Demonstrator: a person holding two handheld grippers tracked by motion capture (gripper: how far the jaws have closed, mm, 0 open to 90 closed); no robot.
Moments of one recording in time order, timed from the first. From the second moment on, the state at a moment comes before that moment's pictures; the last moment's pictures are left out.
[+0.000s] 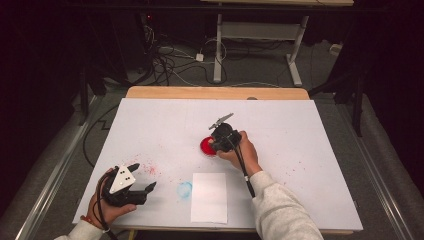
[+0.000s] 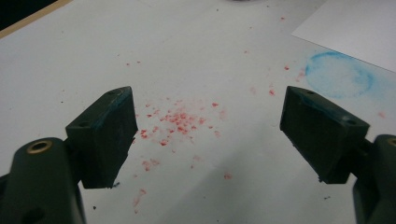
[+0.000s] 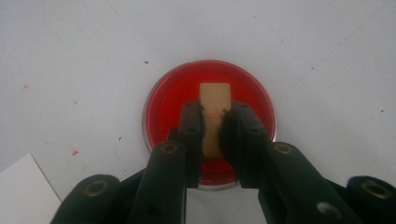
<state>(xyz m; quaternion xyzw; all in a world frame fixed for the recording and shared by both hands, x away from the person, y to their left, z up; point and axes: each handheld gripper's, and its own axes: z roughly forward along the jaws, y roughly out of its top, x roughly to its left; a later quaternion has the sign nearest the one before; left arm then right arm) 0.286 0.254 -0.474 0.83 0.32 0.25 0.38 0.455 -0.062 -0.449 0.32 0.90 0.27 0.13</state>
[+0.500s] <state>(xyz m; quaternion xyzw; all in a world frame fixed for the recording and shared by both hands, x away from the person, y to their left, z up) 0.286 0.253 -0.475 0.83 0.32 0.25 0.37 0.454 -0.061 -0.450 0.32 0.90 0.27 0.14</state>
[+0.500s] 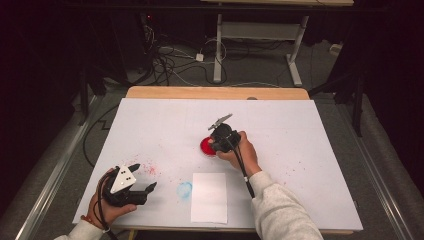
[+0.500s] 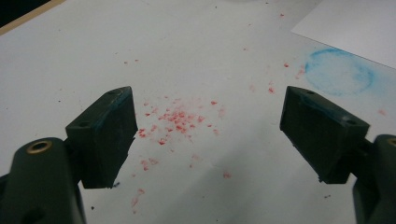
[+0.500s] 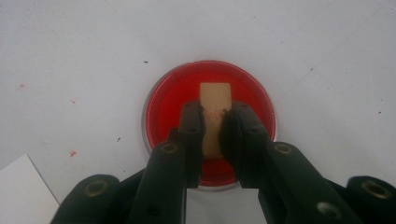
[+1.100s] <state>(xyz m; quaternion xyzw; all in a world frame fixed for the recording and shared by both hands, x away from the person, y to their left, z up) 0.286 0.254 -0.474 0.83 0.32 0.25 0.37 0.454 -0.062 -0.453 0.33 0.90 0.27 0.14</state>
